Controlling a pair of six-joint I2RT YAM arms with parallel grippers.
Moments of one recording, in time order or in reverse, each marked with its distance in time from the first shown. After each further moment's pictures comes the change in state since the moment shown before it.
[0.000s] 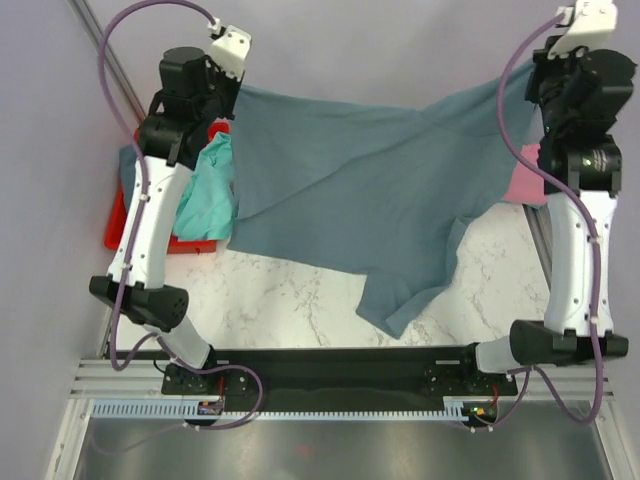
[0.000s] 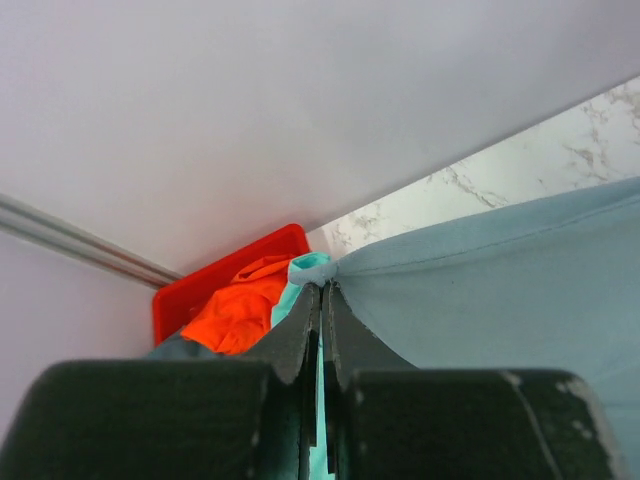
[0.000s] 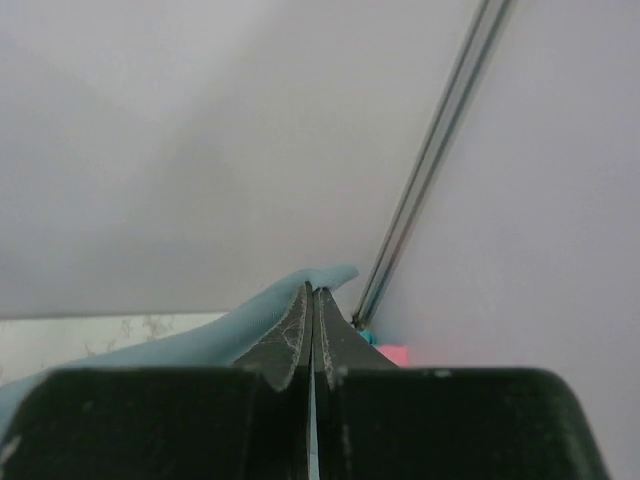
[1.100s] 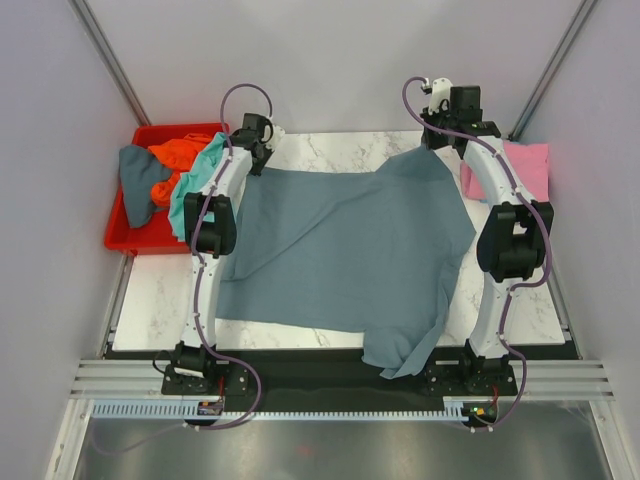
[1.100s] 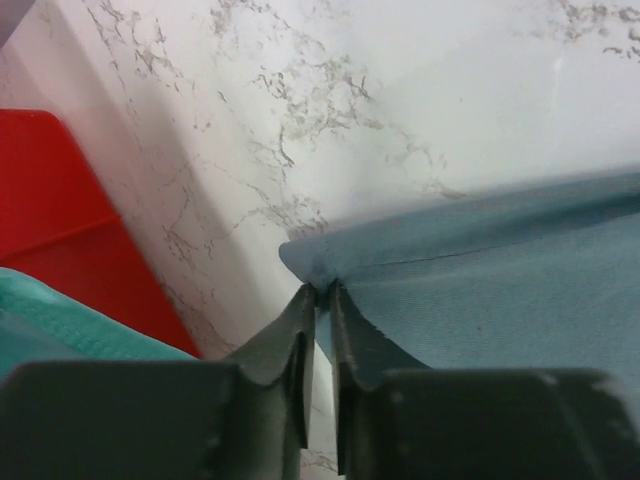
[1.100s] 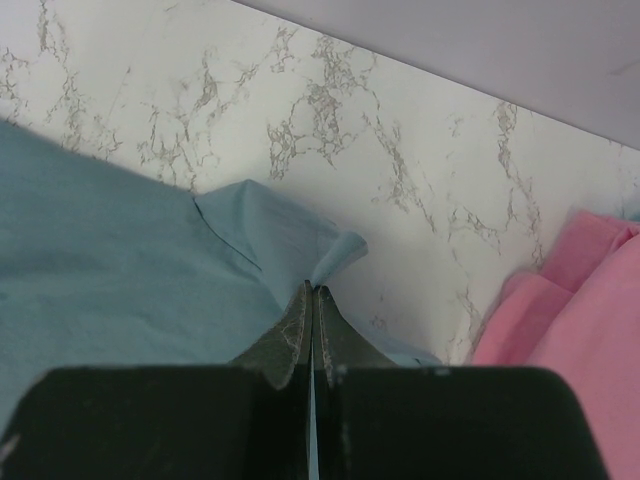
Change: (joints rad) left arm 0.113 0.943 0.269 -0.016 -0.074 0.104; right arm 0.113 0.619 -0.033 -0.032 -0.308 -0.026
